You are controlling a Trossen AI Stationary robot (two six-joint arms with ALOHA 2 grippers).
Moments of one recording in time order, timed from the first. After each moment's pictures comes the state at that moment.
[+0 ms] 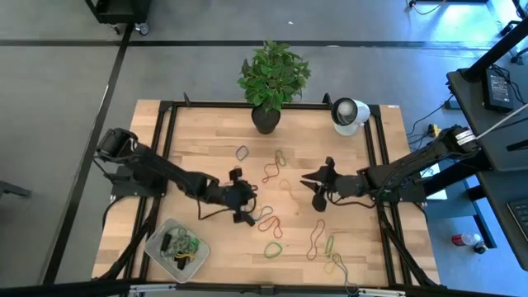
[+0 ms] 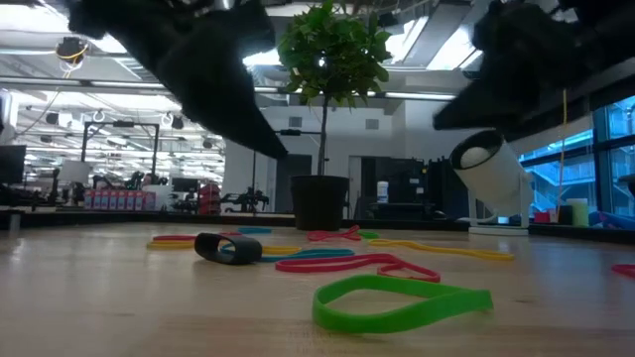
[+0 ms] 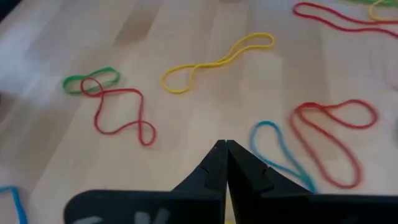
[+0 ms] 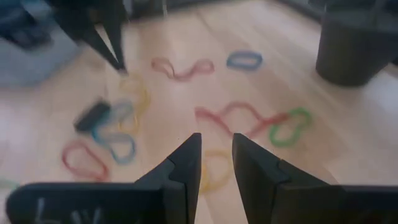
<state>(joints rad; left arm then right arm) -0.32 1.60 0.81 0.04 -0.43 -0.28 0.34 1.17 0.44 0.24 0.58 0.41</state>
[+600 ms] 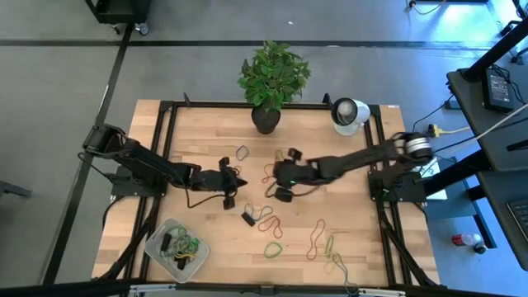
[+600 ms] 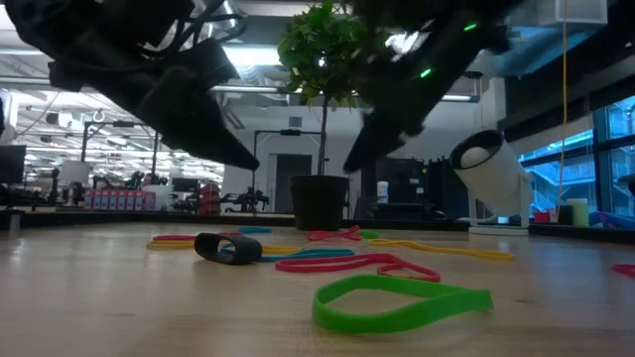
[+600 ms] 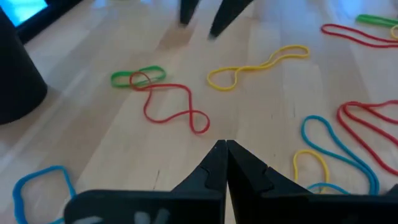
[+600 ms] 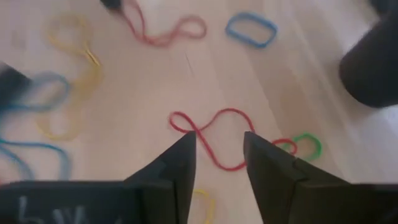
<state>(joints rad) -0.19 1.43 0.47 0.42 -0.37 -0.20 0.11 1.71 1.03 -0.19 0.39 0.19</state>
